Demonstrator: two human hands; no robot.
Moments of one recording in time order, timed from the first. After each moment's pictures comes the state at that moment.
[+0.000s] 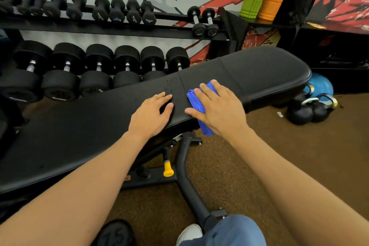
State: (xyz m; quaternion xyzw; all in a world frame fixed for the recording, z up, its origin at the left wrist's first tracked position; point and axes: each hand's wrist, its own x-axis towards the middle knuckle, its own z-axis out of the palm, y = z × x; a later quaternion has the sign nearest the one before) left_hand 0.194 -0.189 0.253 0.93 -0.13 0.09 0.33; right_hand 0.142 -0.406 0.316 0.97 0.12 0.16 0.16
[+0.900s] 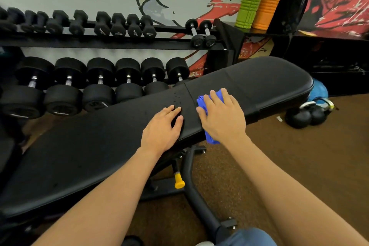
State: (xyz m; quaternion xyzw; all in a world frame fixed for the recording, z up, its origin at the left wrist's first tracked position) left_hand 0.190 -0.182 0.251 0.93 -0.15 0.10 0.33; right_hand 0.154 -0.370 0.320 0.98 -0.02 0.15 0.12
